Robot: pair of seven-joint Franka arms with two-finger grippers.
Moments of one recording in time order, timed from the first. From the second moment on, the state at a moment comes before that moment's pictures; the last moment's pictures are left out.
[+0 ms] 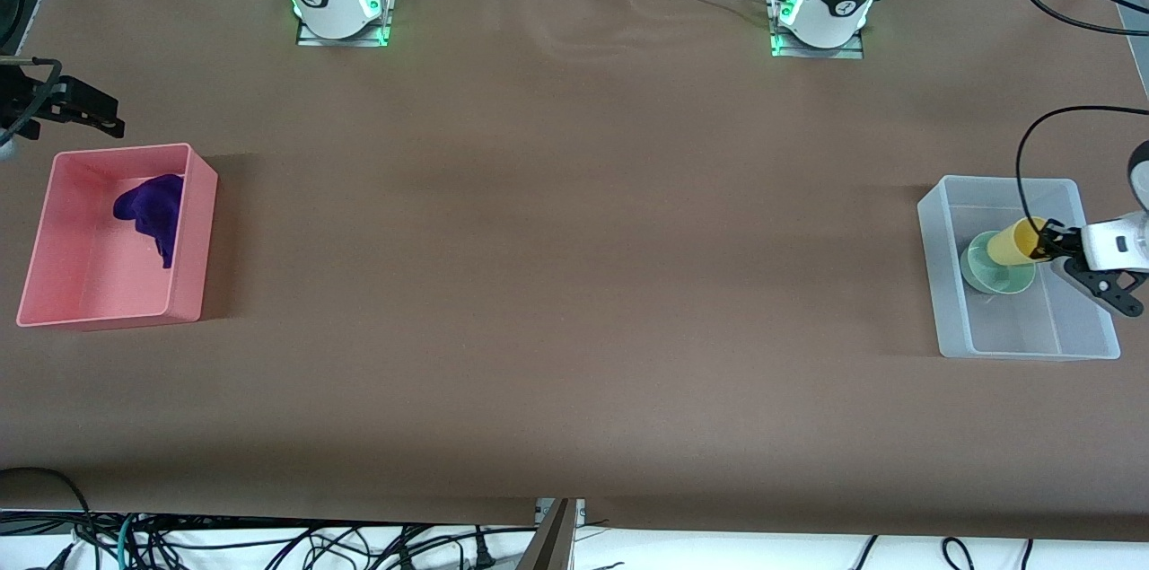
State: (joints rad) left arm 0.47 0.55 -0.06 -1.70 0.11 2.06 0.99; right arm -0.05 0.05 0.00 -1.53 -0.07 1.48 -0.11
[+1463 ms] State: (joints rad) left arm 0.42 0.20 -0.35 -1.44 0.09 1.43 0.42; right arm -0.05 0.06 0.00 -1.53 -0.07 1.48 -0.11
